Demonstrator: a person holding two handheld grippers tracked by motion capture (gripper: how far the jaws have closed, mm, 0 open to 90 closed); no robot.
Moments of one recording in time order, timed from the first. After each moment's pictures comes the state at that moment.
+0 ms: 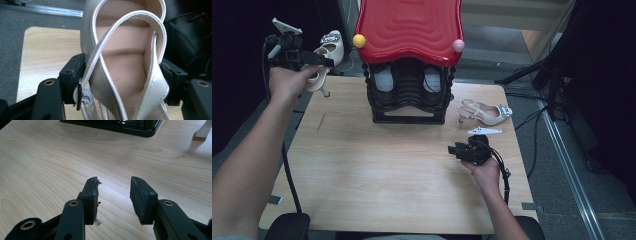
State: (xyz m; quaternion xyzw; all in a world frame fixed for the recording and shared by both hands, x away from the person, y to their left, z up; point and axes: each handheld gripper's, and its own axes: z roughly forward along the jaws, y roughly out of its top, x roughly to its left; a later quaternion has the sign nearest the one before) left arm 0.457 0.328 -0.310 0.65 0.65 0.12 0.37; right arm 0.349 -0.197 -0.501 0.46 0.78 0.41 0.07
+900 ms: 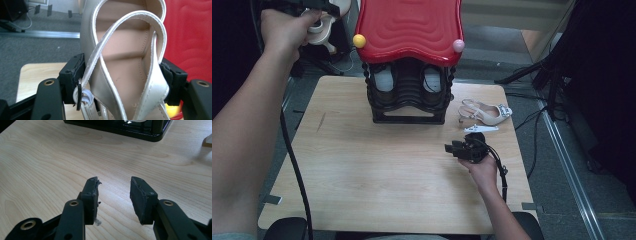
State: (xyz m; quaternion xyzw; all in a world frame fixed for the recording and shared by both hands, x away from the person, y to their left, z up) left arm 0.466 0.277 -0.176 0.65 0.63 0.15 0.40; right arm 0.355 -0.189 -0.500 0.45 0.79 0.41 0.06
